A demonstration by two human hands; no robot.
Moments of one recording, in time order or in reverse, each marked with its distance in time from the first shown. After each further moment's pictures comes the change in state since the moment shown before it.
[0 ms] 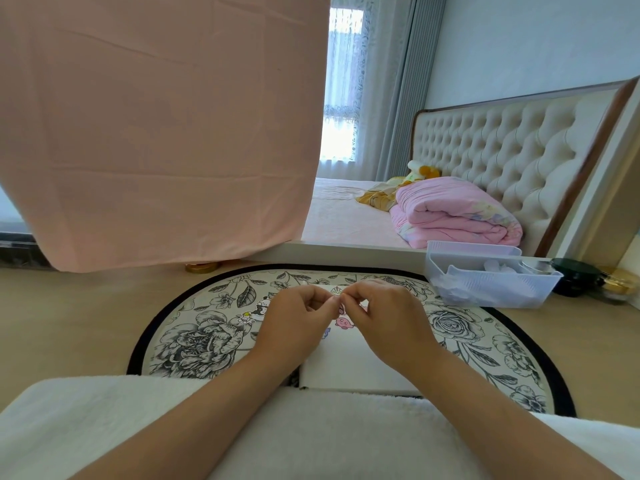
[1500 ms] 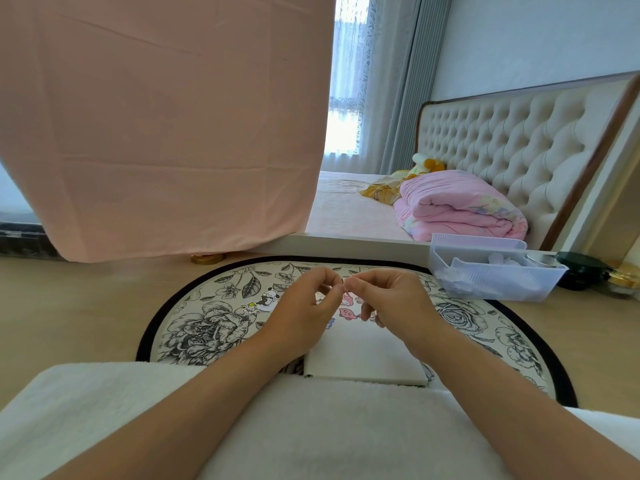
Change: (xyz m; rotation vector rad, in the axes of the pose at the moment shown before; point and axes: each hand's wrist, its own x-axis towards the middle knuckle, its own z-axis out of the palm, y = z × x) left_hand 0.008 -0.012 -0.001 0.017 -0.121 0.122; right_hand 0.006 -0.005 -0.010 0.800 -0.164 0.438
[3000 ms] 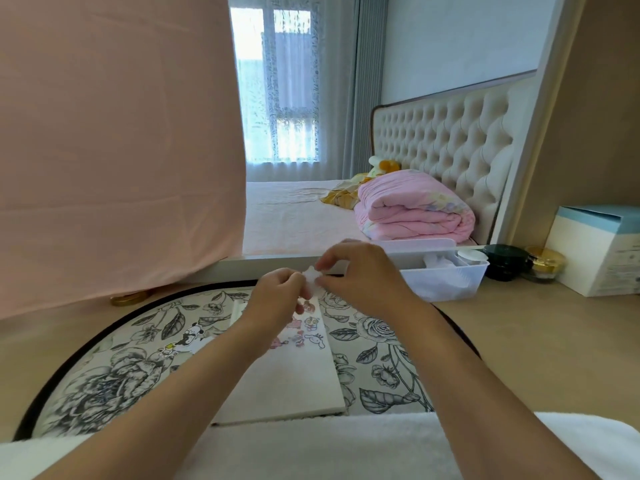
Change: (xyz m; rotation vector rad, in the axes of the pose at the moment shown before) left_hand 0.059 0.055 0.063 -0.138 -0.003 -0.319; right_hand 0.038 -0.015 -0.093 -0.625 0.067 -0.304
